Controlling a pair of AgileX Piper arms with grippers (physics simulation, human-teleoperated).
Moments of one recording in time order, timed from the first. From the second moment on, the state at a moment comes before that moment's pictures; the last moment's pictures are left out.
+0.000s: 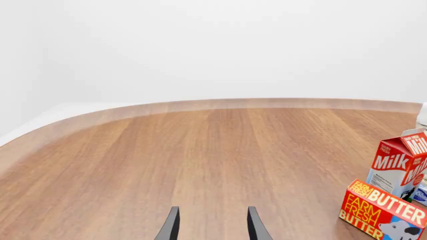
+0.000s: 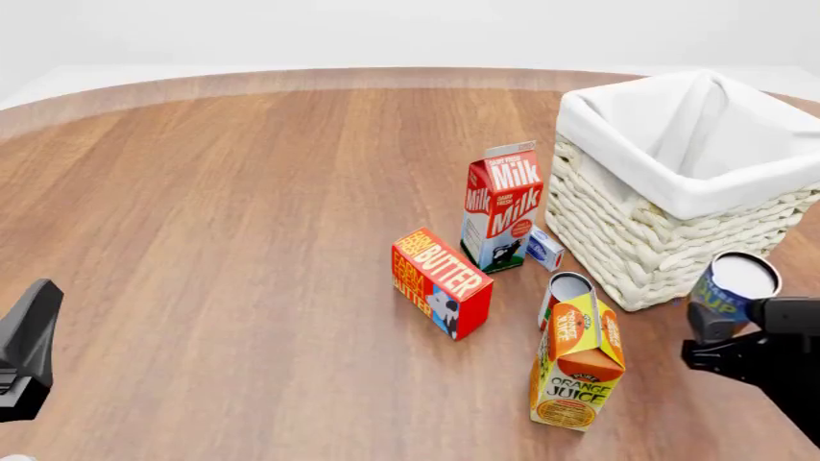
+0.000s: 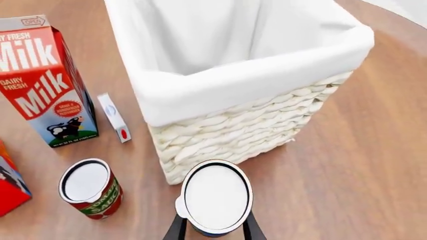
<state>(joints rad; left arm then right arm) 0.00 0.00 0.00 0.00 0.00 -0.12 1.22 0.00 -0.73 -0.12</state>
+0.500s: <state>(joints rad) 0.00 0.00 0.00 0.00 0.00 -0.12 1.01 0.00 -0.59 -0.13</state>
